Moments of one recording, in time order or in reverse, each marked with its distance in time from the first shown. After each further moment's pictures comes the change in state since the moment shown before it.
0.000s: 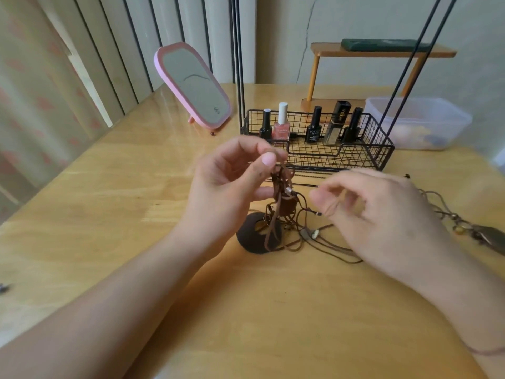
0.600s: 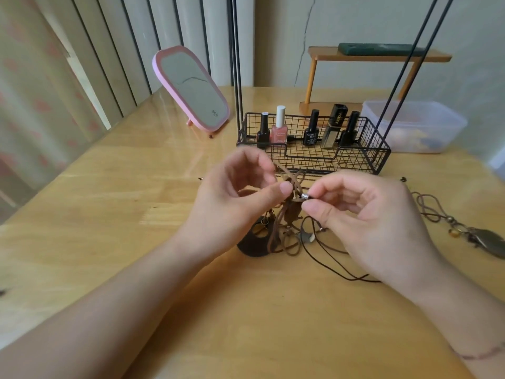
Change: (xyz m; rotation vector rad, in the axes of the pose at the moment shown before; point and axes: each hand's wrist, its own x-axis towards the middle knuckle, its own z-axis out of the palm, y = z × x) left_hand -0.003 -0.002 -0.001 0.205 -0.073 -0.045; right_hand 0.000 -0.004 0.015 0.573 0.073 0.019
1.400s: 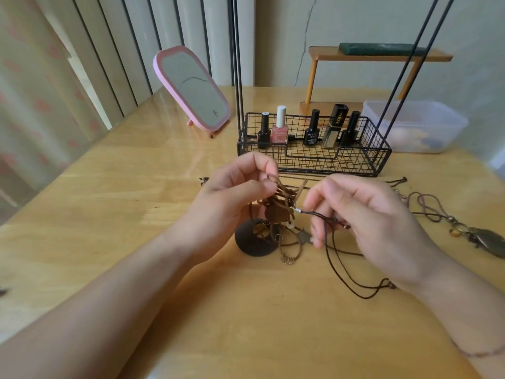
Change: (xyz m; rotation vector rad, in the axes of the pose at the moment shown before) left_hand 0.003 0.000 -0.006 -0.290 -0.181 -0.156; right_hand 0.002 0.000 -0.006 0.299 -0.241 0.158
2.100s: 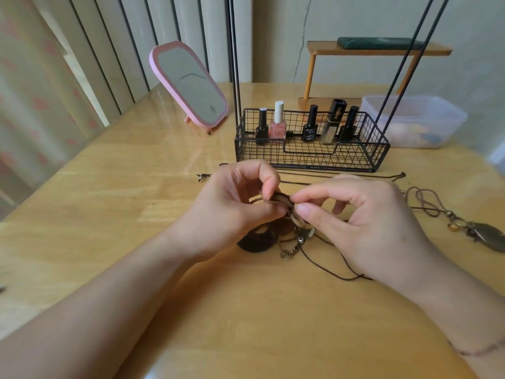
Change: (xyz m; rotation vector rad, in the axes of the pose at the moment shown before) left_hand 0.000 -0.004 0.005 0.210 -0.047 0.113; right_hand -0.005 0.005 0.004 -0.501 0.172 -0.245
